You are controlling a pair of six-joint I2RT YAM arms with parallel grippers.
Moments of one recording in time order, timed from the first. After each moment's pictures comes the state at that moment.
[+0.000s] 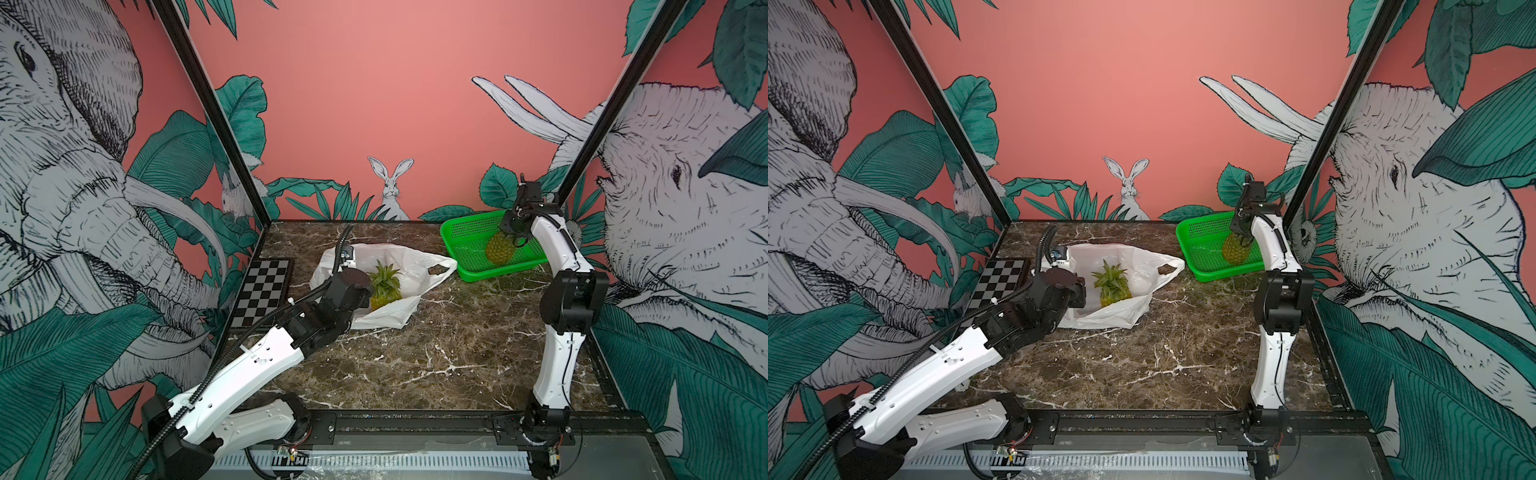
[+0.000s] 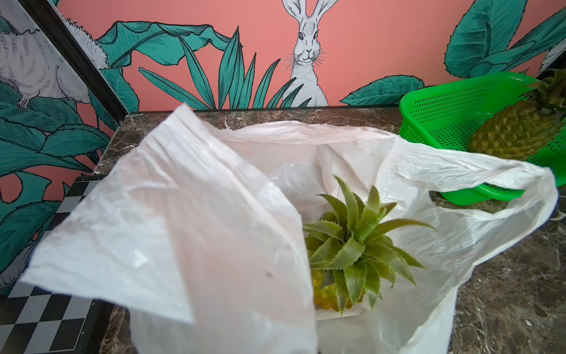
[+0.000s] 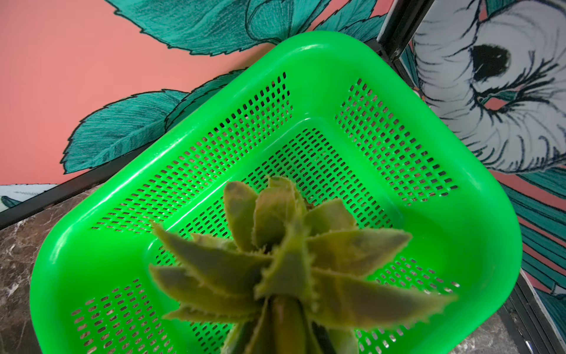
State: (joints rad) left arm -0.83 1.05 1.03 -0.57 -0.63 -0.41; right arm -0.01 2.13 2.09 -0.87 0.13 0.34
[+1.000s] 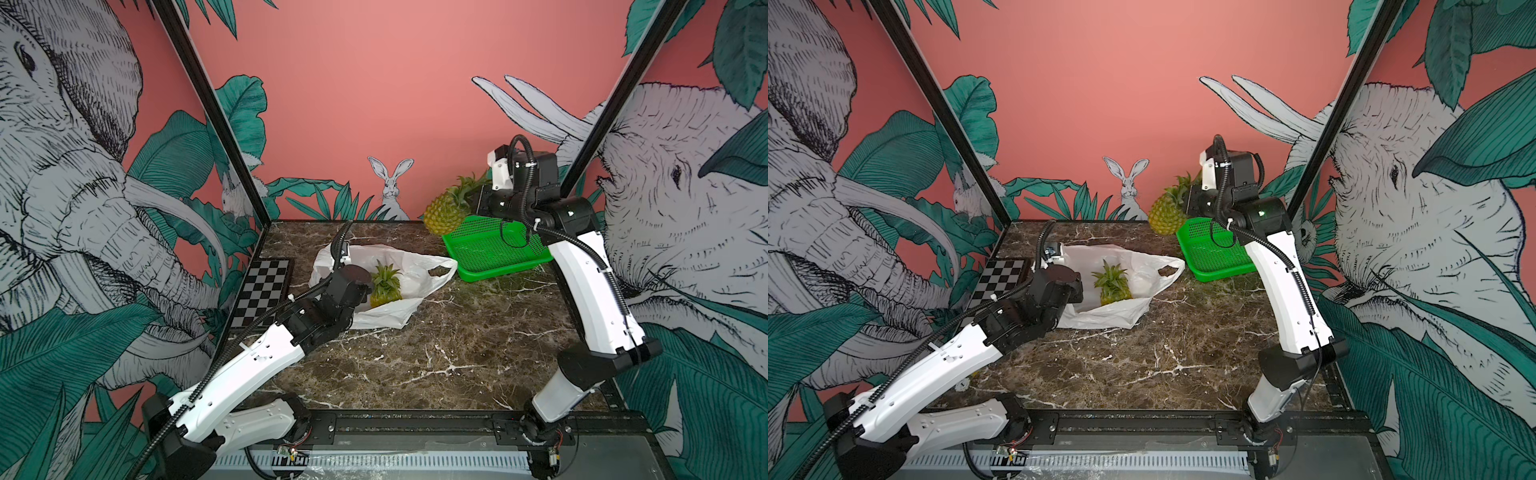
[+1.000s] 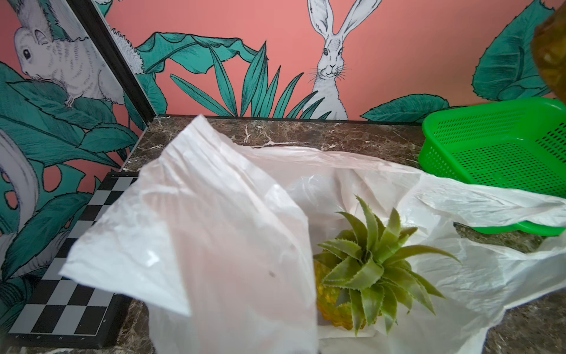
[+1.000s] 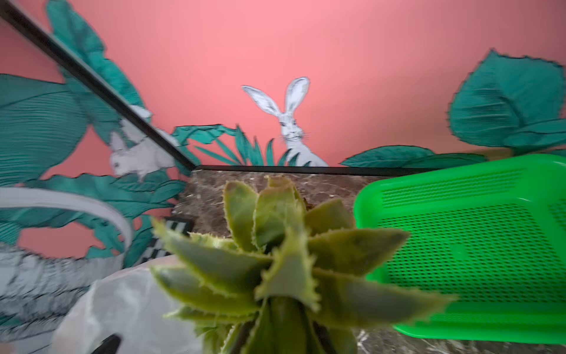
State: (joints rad) left arm -0.83 1.07 1.07 -0.61 -0.73 -0.48; right arm 0.43 1.67 2.24 -1.00 -0.12 0.37
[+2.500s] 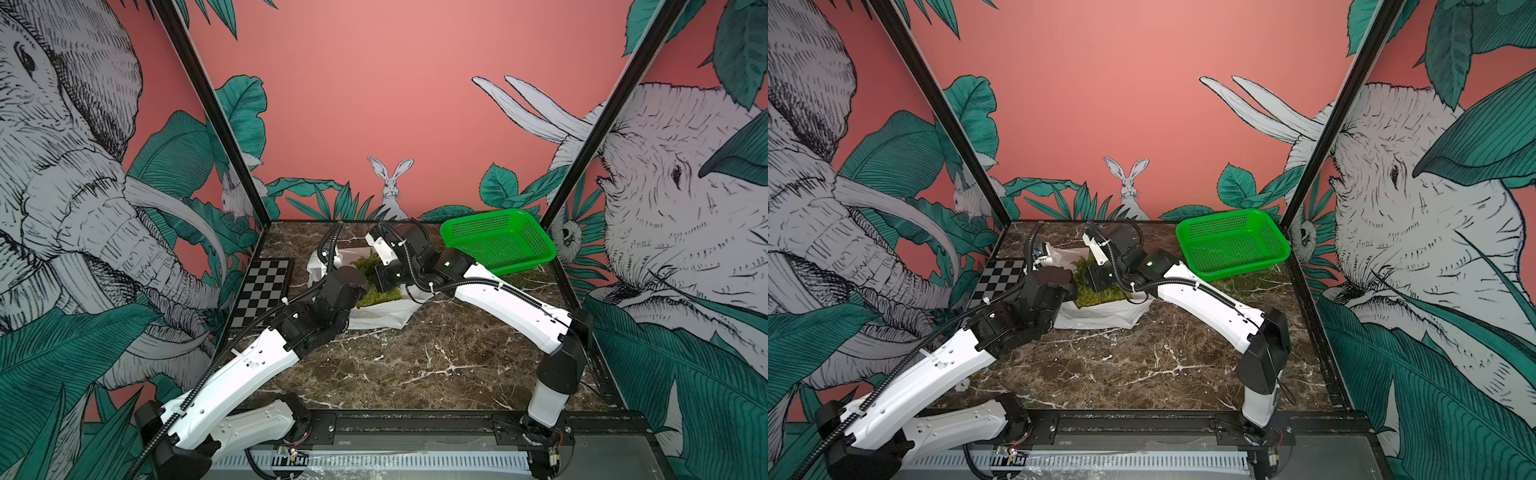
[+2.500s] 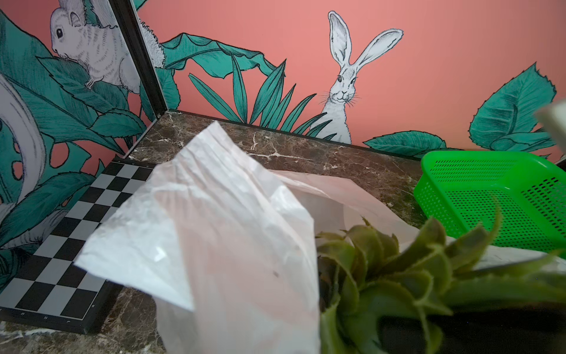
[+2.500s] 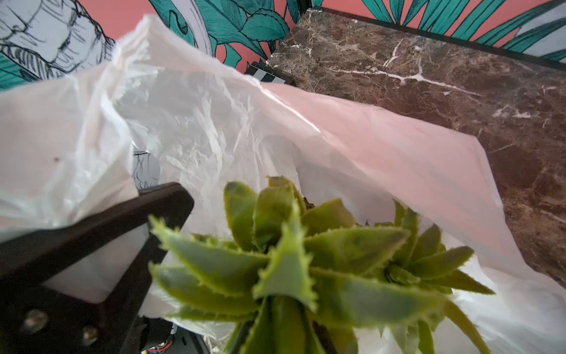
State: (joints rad) left arm -0.83 1.03 1.06 -0.60 -0.77 -0.58; right arm 0.95 1.80 1.80 -0.66 -0.12 0.30
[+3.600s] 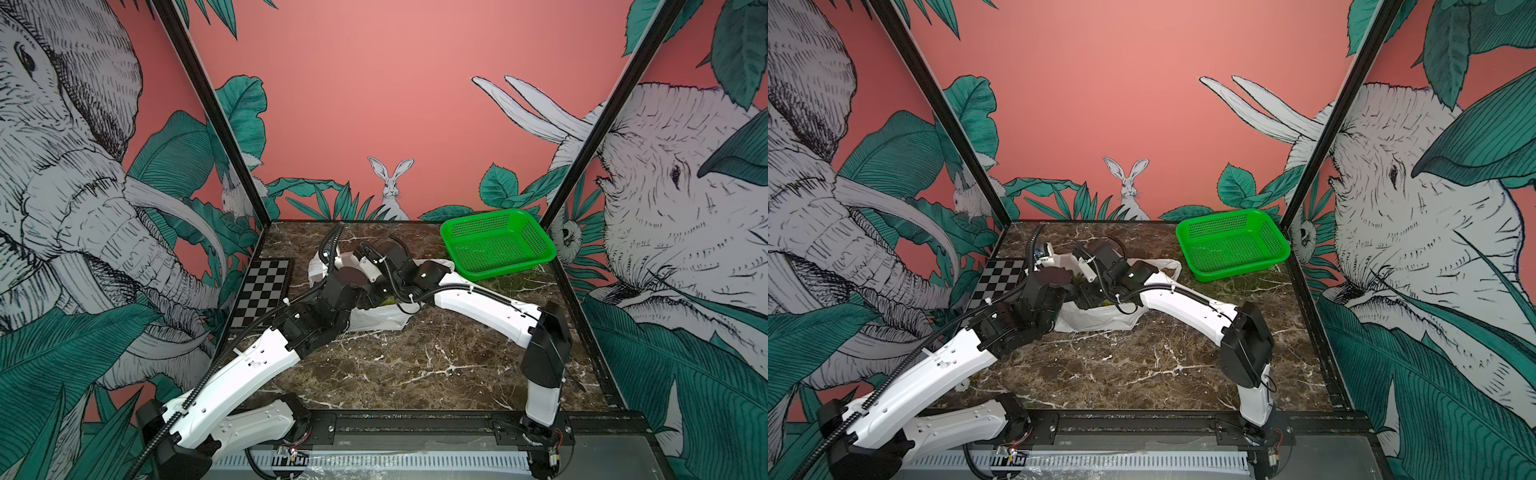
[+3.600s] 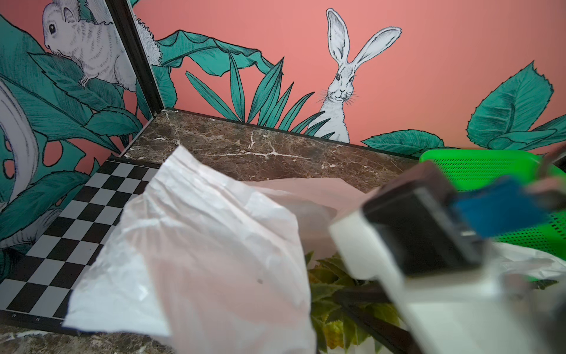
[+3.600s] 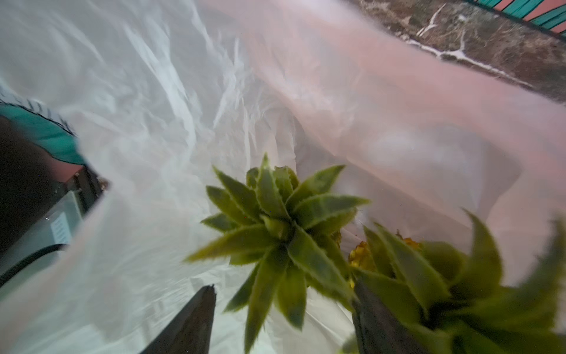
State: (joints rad) left arm -0.83 1.03 1.05 -0.58 -0.77 -0.58; right arm 0.97 1.84 1.75 -0.62 -0.12 0.23
